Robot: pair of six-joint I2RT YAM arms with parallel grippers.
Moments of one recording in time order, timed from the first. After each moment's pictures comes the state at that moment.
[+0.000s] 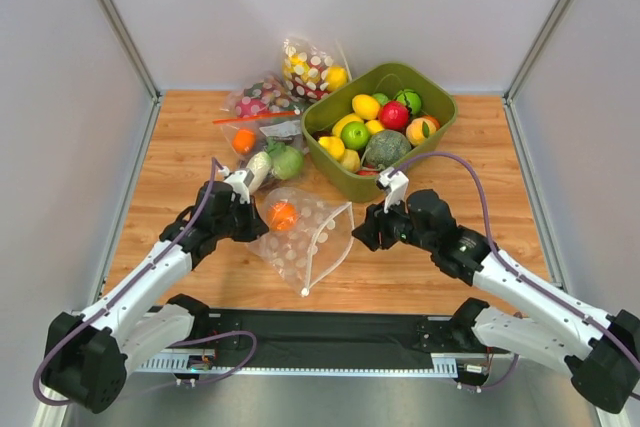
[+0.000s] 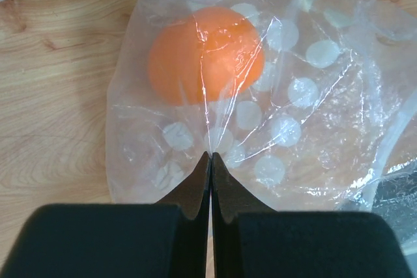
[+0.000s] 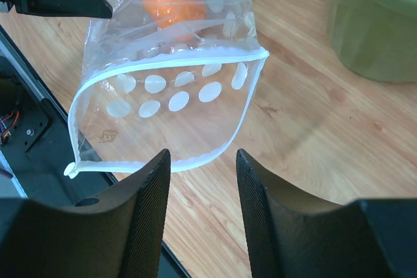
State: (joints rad) left arm -0.41 0.95 0.56 -0.35 0.22 -0.41; right arm 0.76 0.92 0.65 -0.21 -0.15 0.28
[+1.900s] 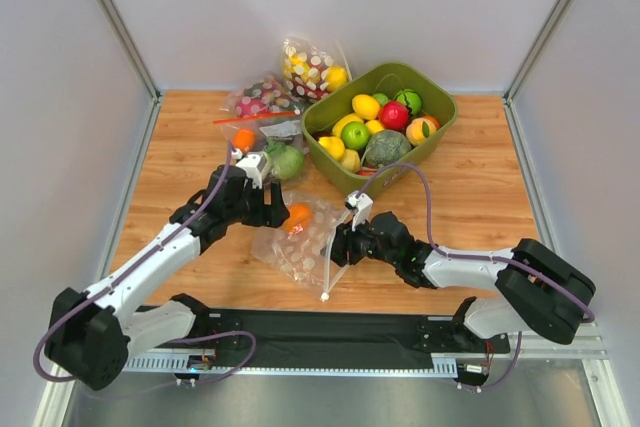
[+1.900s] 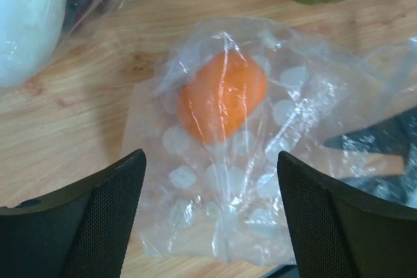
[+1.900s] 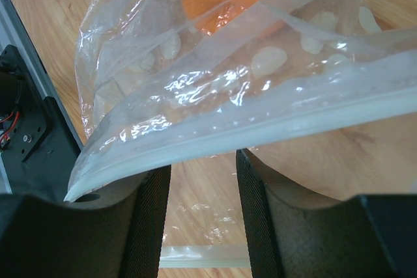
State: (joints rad) left arm -0.49 1.03 0.71 -0.35 0.14 -0.36; right arm 0.90 1.36 0.41 0.54 -0.16 0.46
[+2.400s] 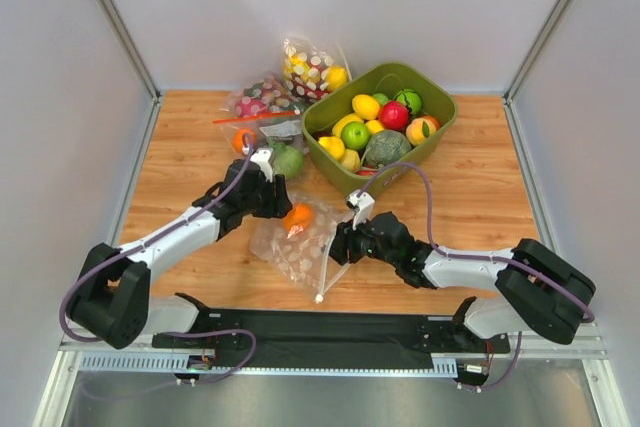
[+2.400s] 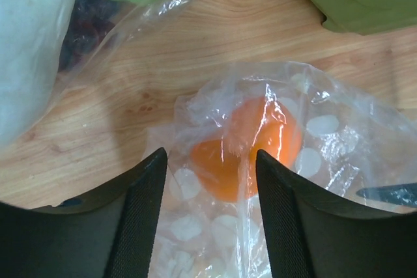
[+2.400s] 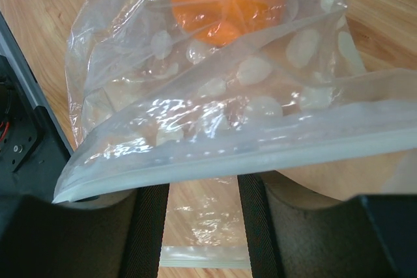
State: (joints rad) left arm -0.48 1.29 0.71 -0.12 0.09 -0.37; right arm 0.90 1.36 0.40 0.54 -0.13 0.46
